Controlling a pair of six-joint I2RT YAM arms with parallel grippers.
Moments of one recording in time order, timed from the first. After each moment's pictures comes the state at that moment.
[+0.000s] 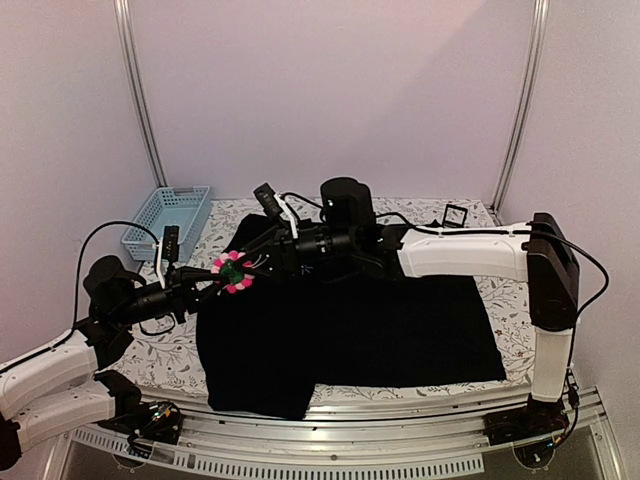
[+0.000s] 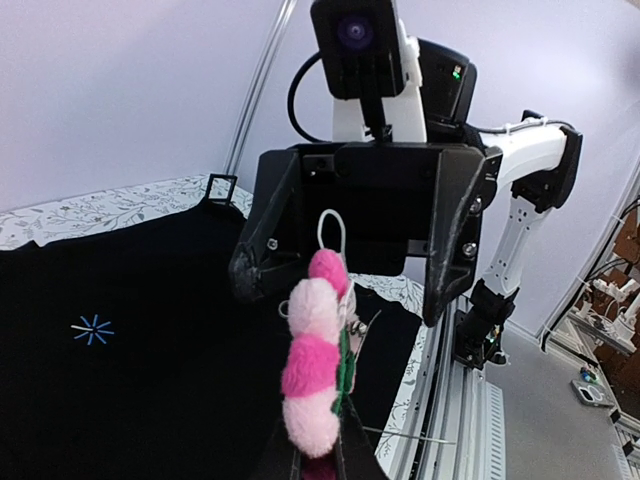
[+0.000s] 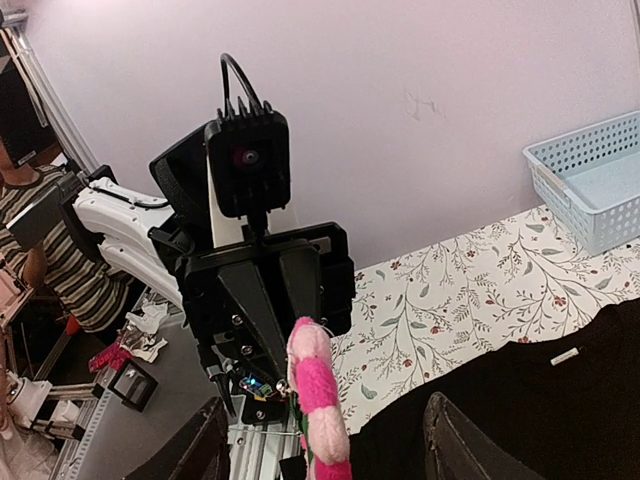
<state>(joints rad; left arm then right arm) -0.43 0.71 0.26 0.50 0.70 -0.40 1.01 2.00 1.57 0.30 -0.68 0.36</state>
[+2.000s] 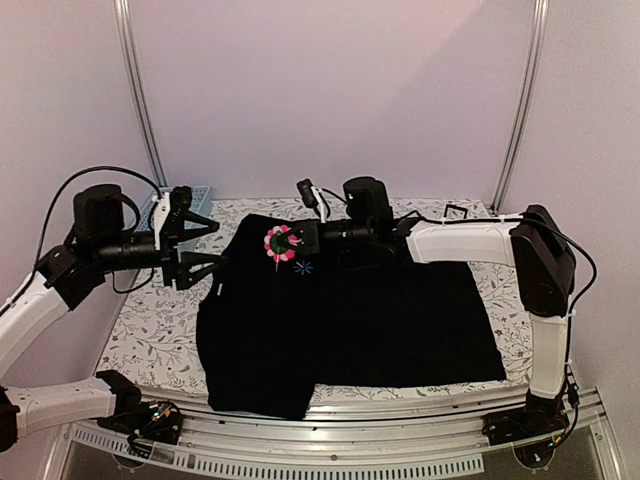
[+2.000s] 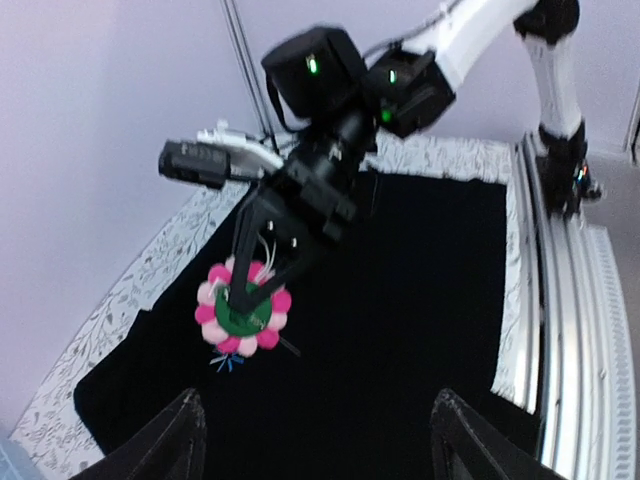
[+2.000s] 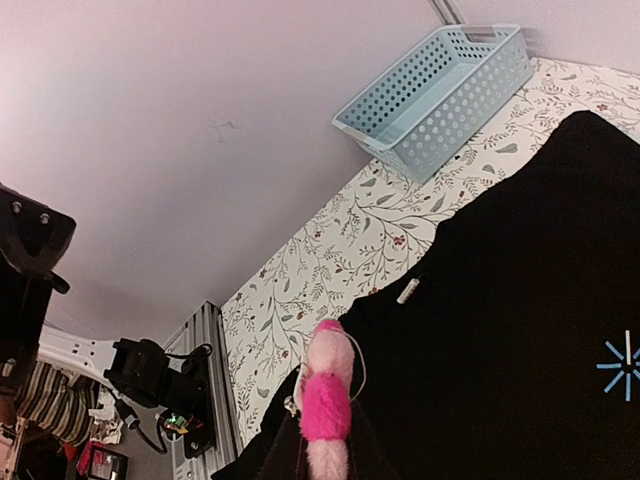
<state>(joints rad) -0.44 0.85 0.85 -0.31 0.66 0.36 0.84 2.05 1.53 0.25 -0.55 0.56</state>
